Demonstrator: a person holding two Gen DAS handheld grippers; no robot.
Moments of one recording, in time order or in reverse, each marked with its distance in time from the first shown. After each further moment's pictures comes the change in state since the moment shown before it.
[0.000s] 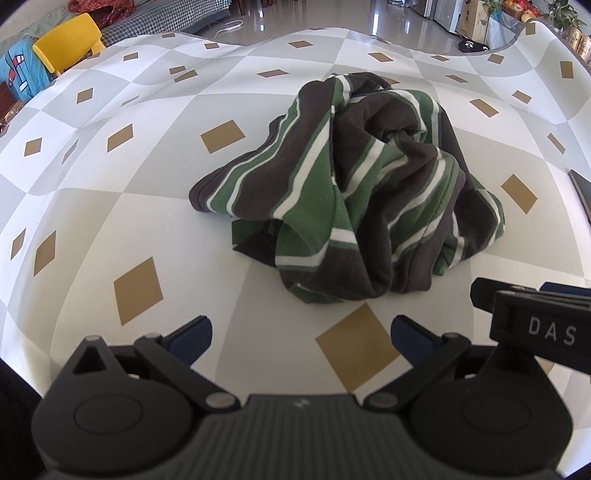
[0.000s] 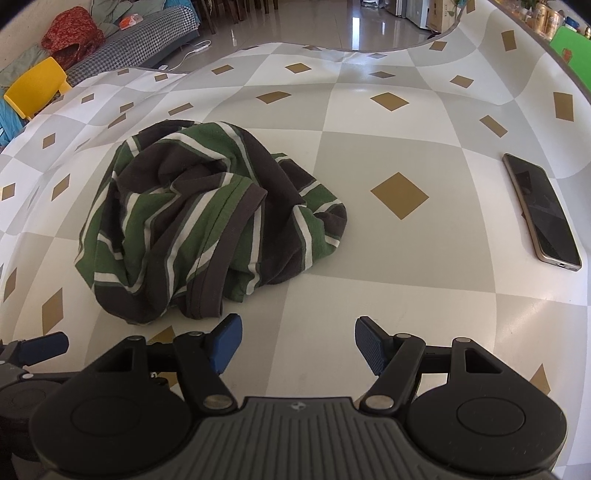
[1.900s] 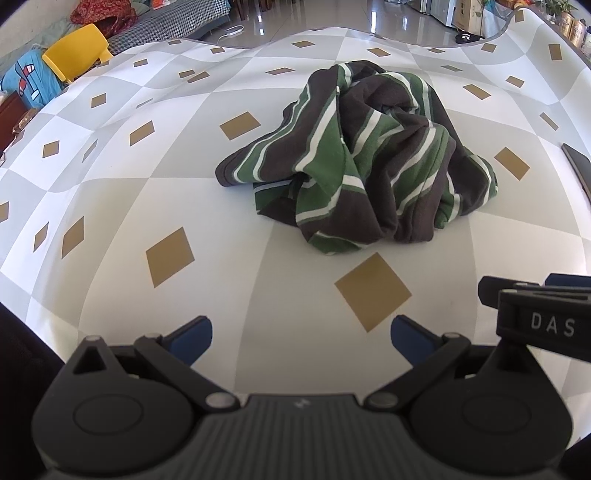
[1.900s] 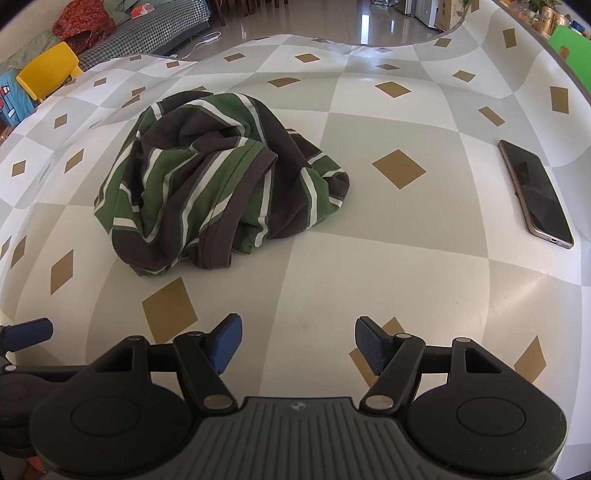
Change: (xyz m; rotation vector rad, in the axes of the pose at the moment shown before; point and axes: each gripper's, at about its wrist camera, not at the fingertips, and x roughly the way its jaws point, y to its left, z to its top) left arm -0.027 0.005 -0.032 0.043 -0.007 0.040; right arm -0.016 0.002 -0.029 -0.038 0.016 0.002
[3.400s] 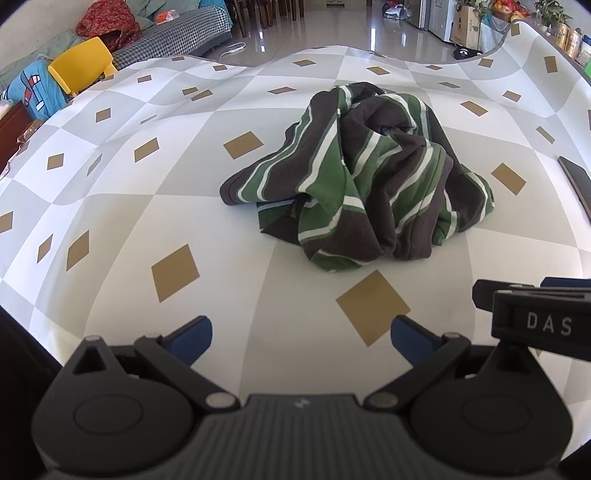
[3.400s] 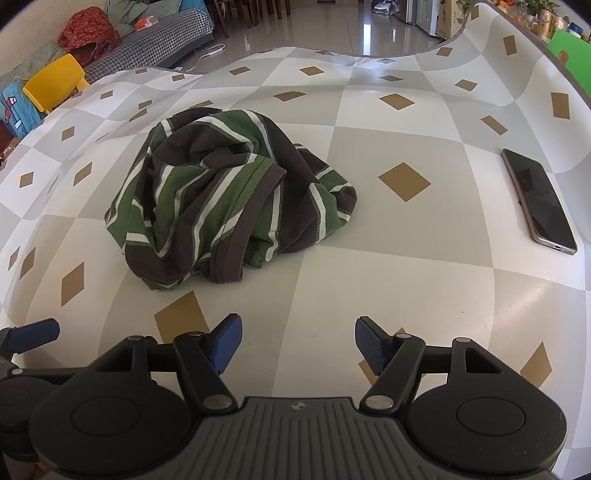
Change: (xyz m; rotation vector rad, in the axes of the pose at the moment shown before) left arm -0.007 0.002 0.000 -0.001 -0.066 0.000; right arm -0.005 0.003 0.002 0.011 -0.044 0.024
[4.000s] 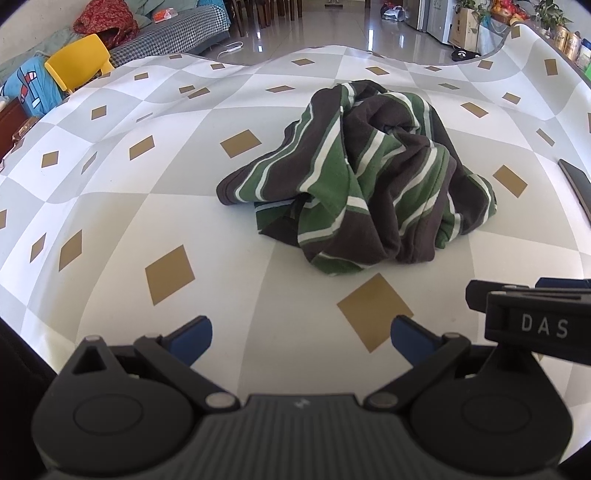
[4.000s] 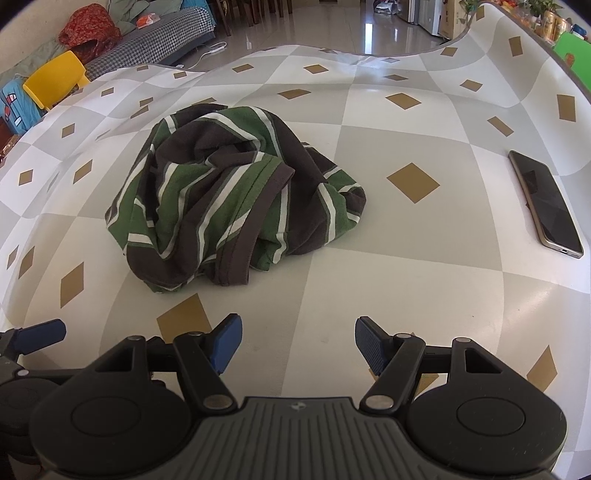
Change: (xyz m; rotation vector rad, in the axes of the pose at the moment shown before) left arm 0.010 0.005 0.001 -0.011 0.002 -0.023; right arm 0.007 0.007 0.003 -0.006 0.006 -0.002
